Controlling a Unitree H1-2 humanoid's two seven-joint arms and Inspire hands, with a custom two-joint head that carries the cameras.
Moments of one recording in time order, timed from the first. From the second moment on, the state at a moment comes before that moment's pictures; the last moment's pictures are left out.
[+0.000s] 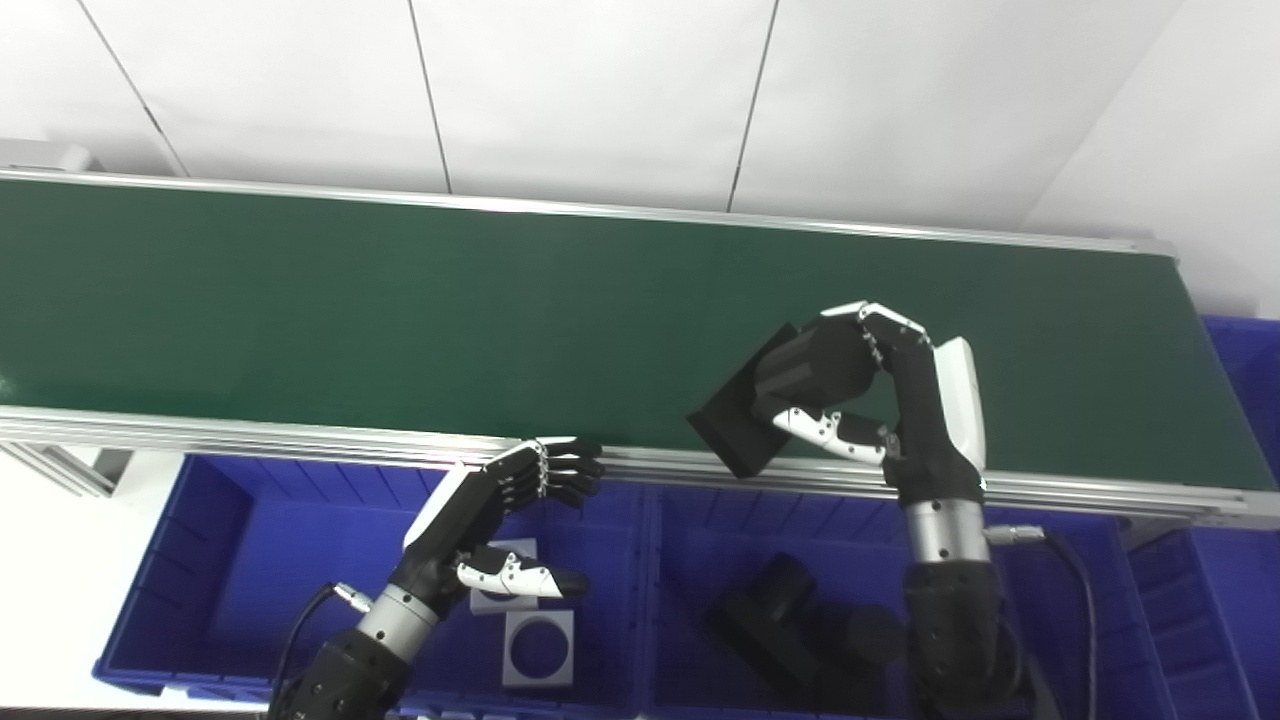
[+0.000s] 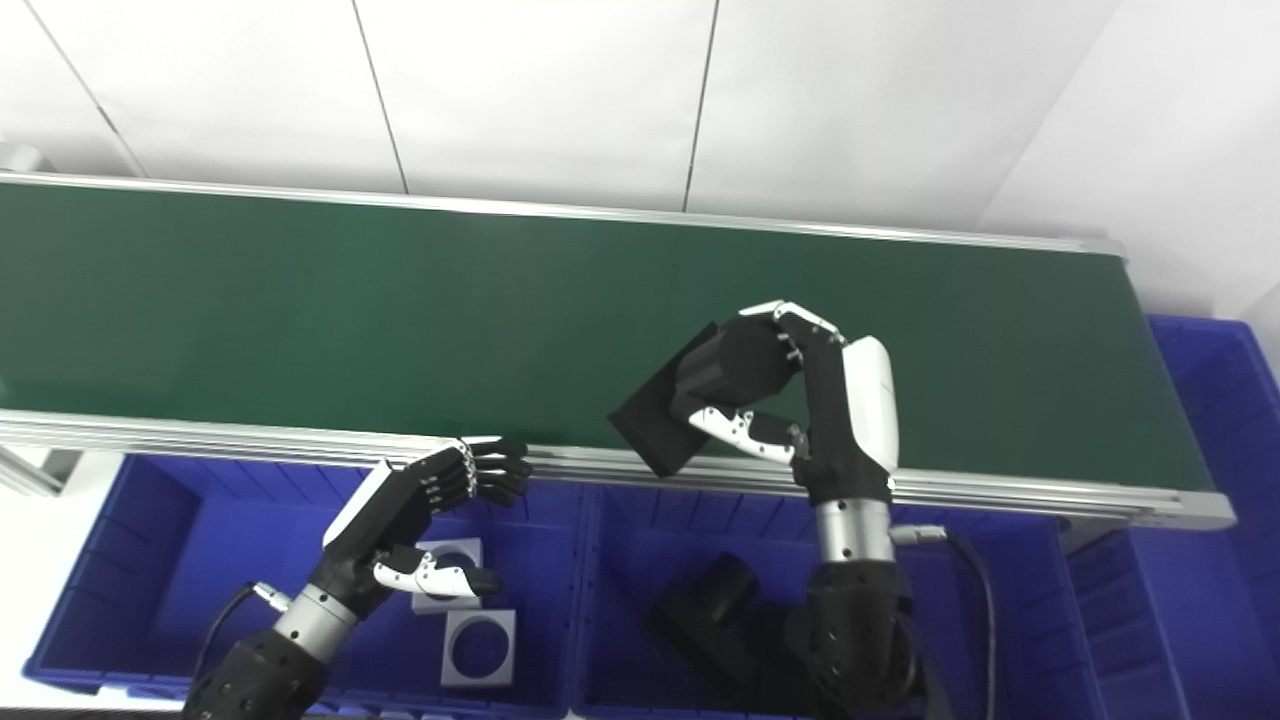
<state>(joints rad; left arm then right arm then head) 0.19 0.14 -0.19 0.12 -0.06 -0.40 -0.30 0.10 -0.12 0.20 -0.28 -0.50 0.02 -0.13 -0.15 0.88</state>
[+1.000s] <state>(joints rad) 0.20 0.16 -0.16 0.07 -0.09 -0.34 -0.33 0.18 -0.24 0.35 -0.22 -0.82 0.18 0.22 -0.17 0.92</state>
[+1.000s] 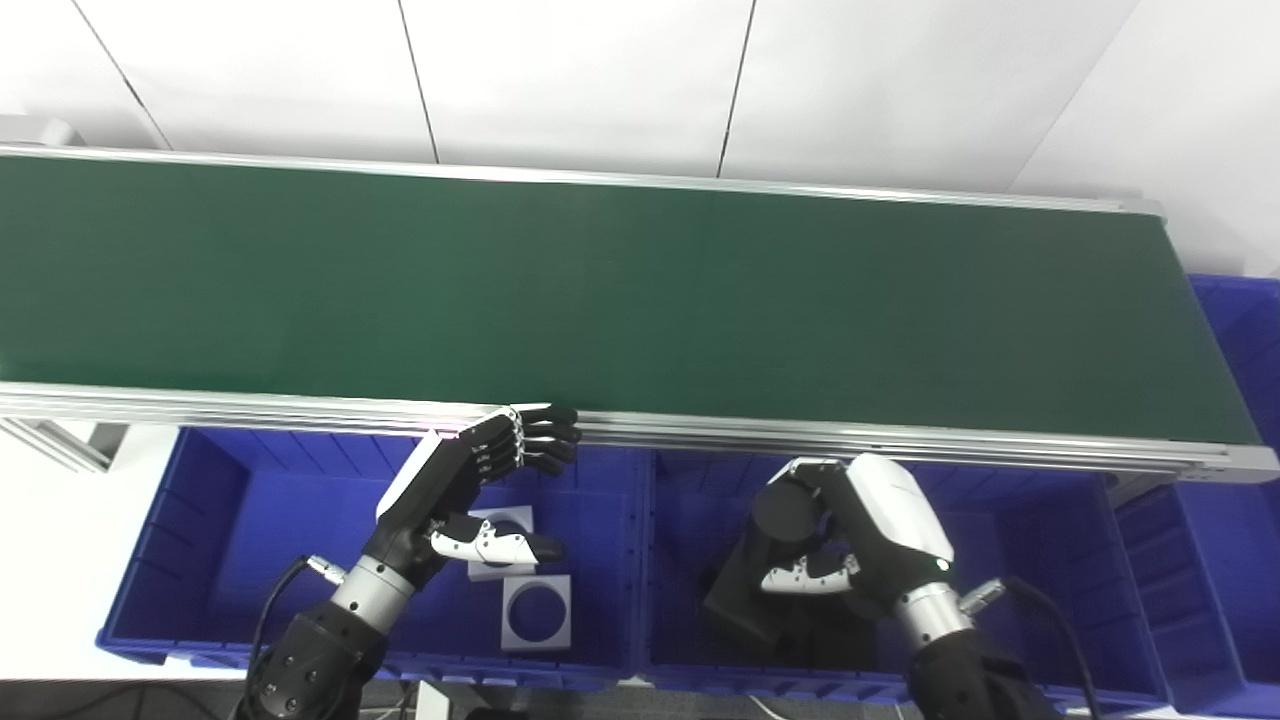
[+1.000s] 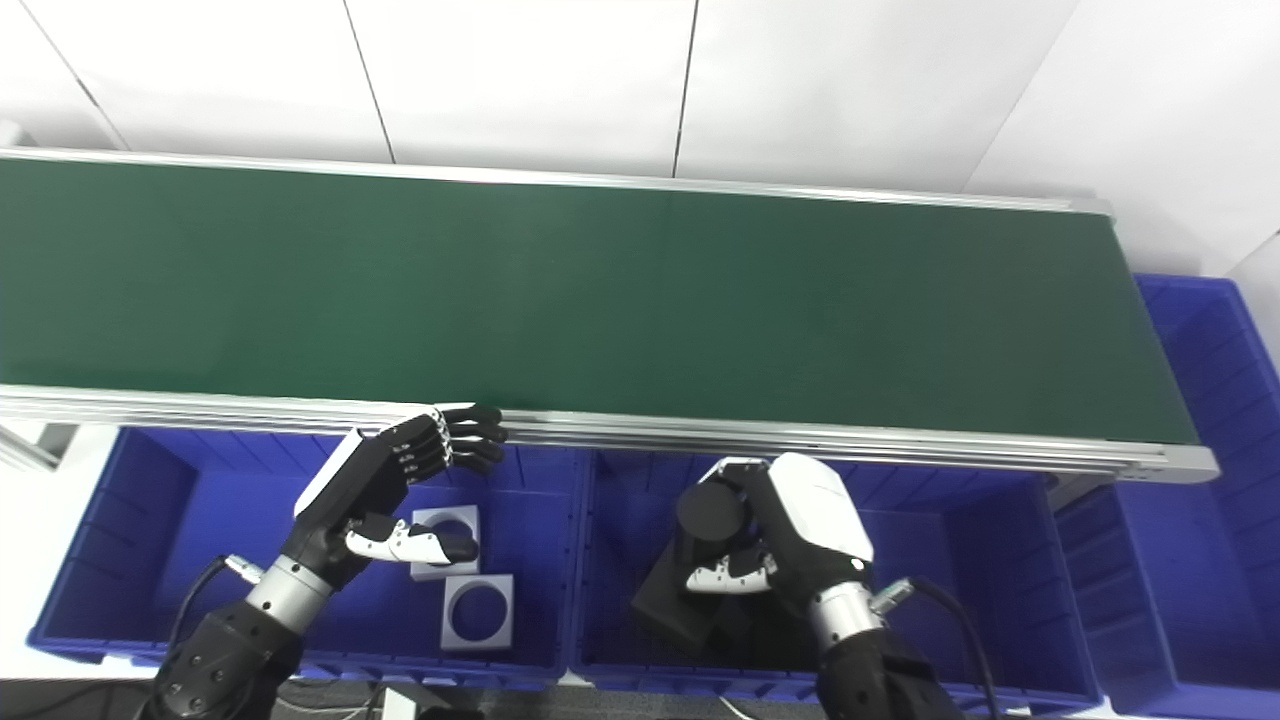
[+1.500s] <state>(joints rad) 0.20 0.16 -0.16 0.06 -0.09 -0.34 -0.33 0.13 -0.26 0.44 -0.21 -0.97 0.28 0.40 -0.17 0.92</state>
